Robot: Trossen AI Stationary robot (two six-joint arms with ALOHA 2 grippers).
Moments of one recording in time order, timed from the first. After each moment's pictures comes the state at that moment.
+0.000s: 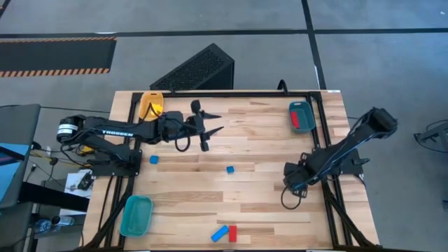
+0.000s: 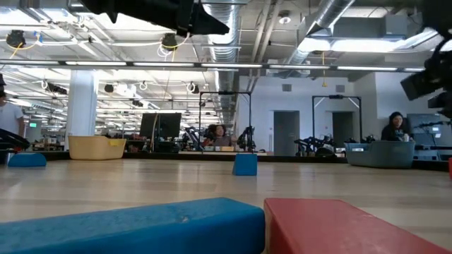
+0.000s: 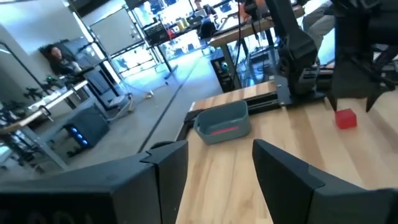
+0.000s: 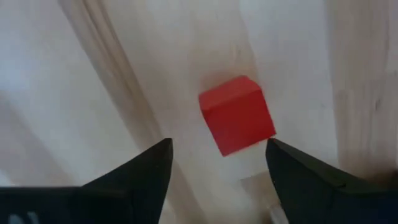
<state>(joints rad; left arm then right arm) 0.11 1.31 0.82 0.38 -0.19 0.38 0.54 1.31 0.65 -0.96 0.04 0.88</state>
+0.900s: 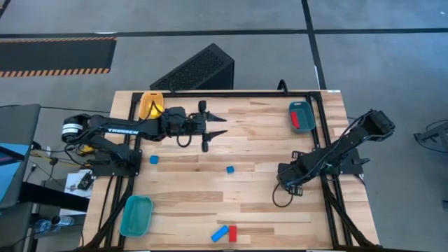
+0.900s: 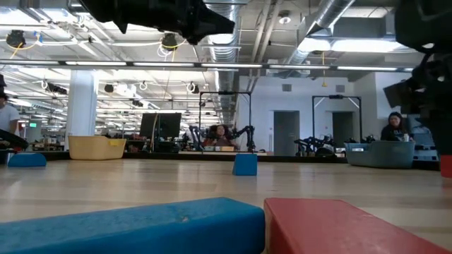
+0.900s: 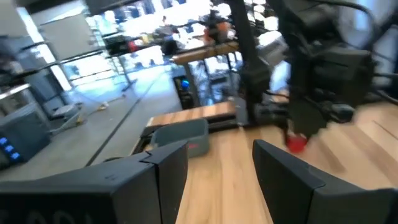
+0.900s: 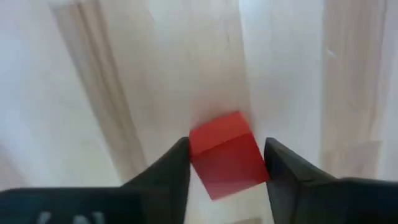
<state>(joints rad) 0.18 1.36 0.81 0.47 0.06 0.26 0.46 1.38 0.66 -0.88 0.08 0.65</state>
